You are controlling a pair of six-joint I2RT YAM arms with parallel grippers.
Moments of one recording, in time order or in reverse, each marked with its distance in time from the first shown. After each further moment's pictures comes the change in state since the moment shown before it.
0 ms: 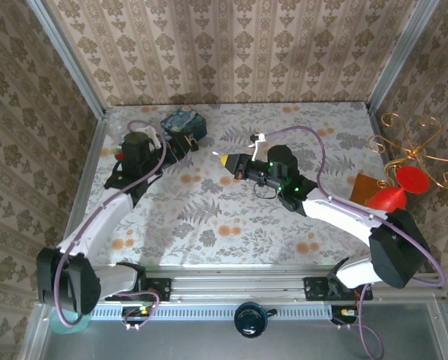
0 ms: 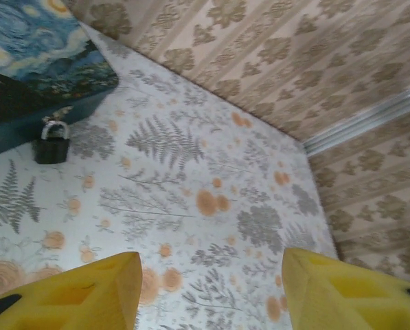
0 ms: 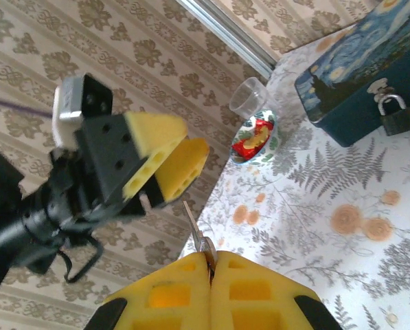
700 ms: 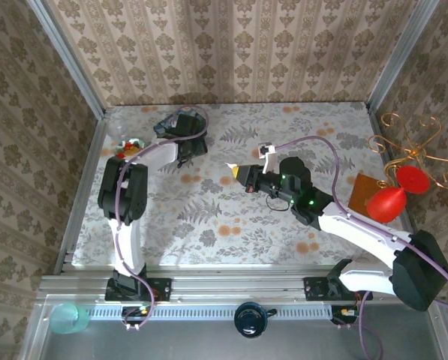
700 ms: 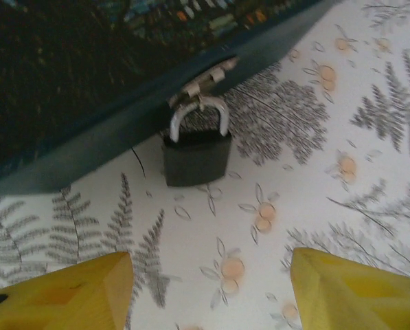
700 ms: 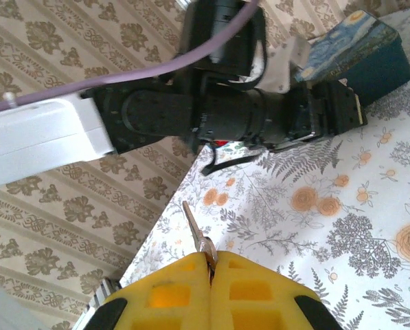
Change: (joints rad) left arm -0.091 0.805 0.557 -0.303 -0.403 0.150; right arm 0.014 -0.188 -0.128 -0.090 0.050 -0.116
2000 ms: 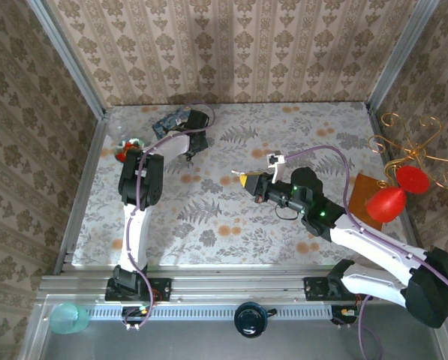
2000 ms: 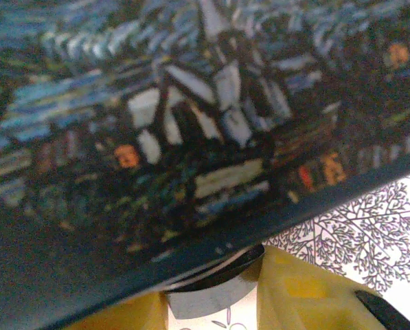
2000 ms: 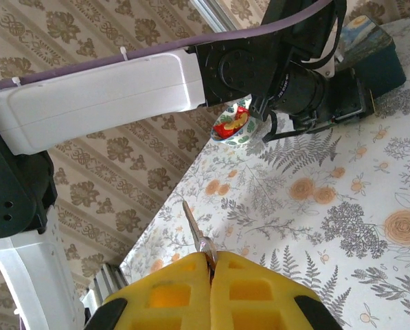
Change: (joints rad) left arm -0.006 0.260 0.281 -0.095 -0.153 -0.090; right arm 0.000 -0.150 -0.111 -0.017 -0.014 -0.039
